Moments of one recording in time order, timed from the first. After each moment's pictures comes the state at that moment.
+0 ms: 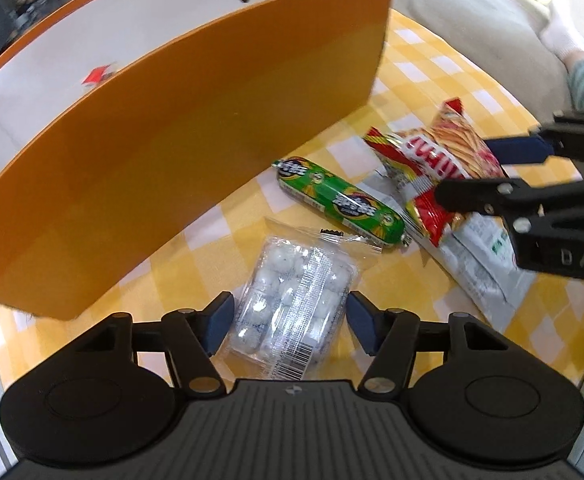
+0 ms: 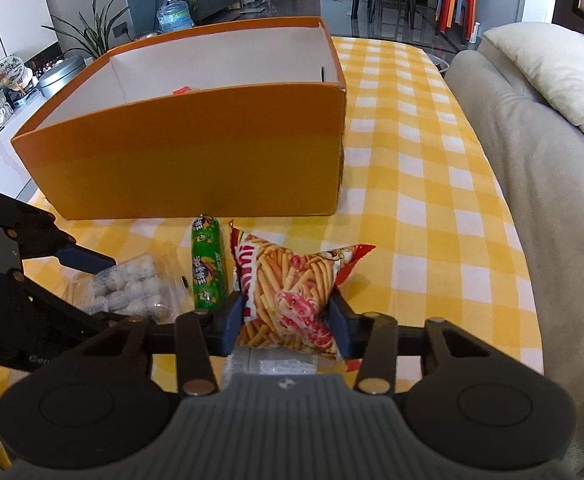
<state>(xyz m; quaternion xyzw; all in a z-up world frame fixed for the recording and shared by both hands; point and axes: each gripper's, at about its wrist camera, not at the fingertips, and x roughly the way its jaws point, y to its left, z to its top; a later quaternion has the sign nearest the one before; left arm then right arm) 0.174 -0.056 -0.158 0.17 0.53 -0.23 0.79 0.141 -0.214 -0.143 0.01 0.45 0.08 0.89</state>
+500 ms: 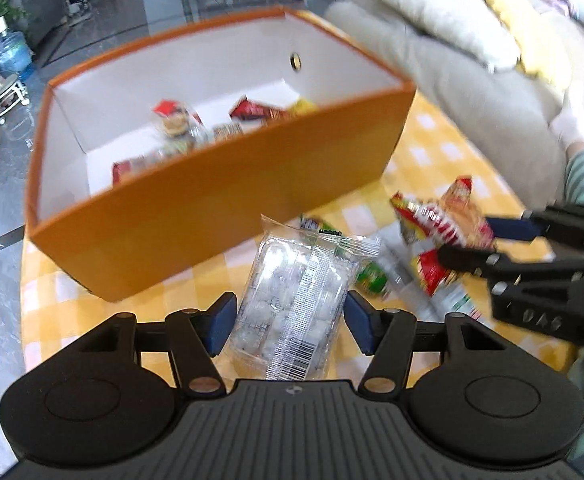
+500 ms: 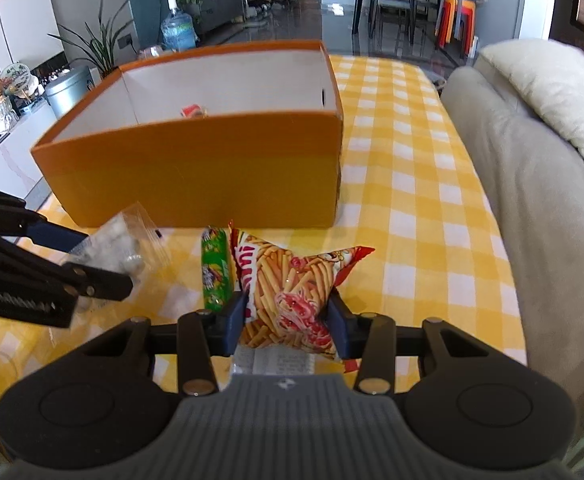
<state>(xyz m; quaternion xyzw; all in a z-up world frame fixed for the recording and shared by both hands) 0.155 -0.025 -0.093 0.08 0.49 -0.20 0.84 0.122 -0.216 -0.122 0.01 0.43 0.08 0.90</state>
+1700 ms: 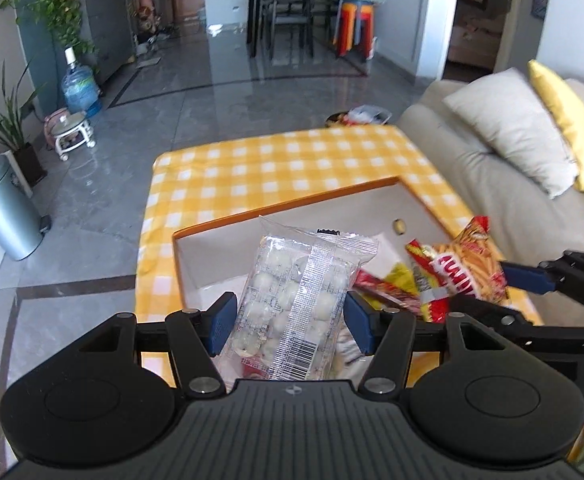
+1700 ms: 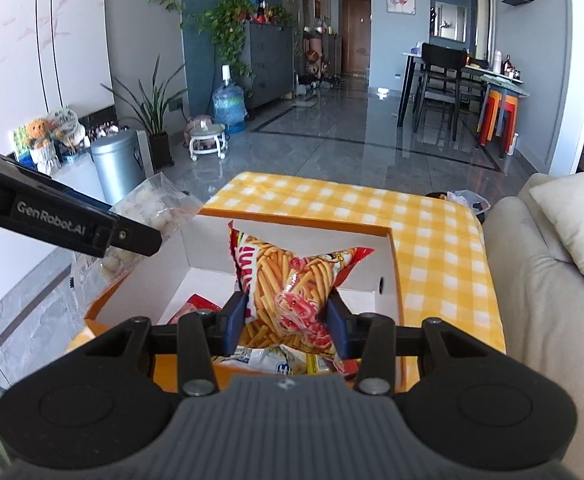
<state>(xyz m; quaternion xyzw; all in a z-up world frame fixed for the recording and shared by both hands) 0.262 0.020 -0.003 0.07 0.42 -0.12 0.90 0.212 -0.168 -0.014 -0.02 0.32 0.15 0.94</state>
